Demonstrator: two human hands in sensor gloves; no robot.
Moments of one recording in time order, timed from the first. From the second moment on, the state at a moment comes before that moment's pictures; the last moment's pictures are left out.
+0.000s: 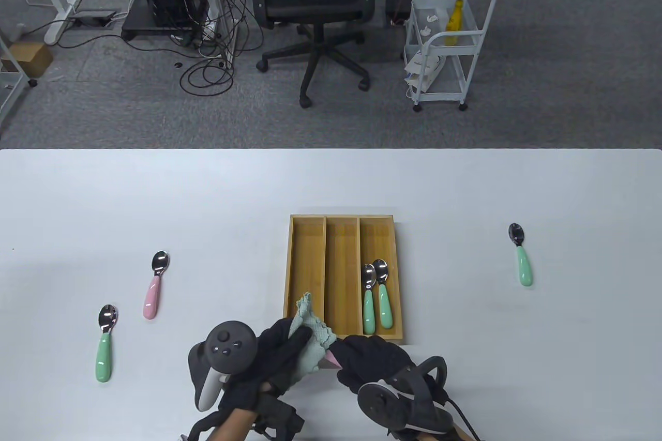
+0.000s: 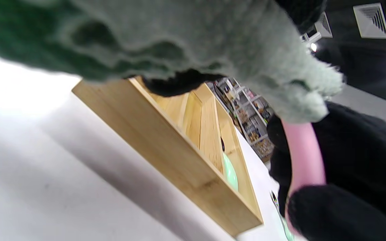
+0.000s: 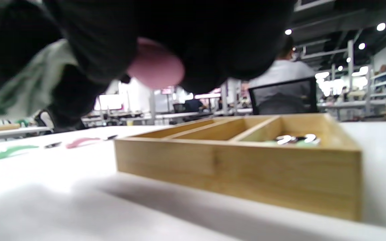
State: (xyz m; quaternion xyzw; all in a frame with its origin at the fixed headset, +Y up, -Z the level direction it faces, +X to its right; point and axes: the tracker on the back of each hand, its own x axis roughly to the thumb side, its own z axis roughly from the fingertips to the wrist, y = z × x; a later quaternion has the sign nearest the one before) left_hand -0.163 -0.722 -0.207 -0.10 -0.07 0.43 0.89; right_hand 0.069 -0.702 -0.172 0.27 -0.11 0.96 0.07
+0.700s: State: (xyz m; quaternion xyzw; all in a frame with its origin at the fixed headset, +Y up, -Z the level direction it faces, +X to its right) left_hand -0.131 -0.725 -0.202 -0.14 -0.16 0.31 0.93; right_hand 0.077 -0.693 -0.174 0.24 -0.16 0.96 0.01
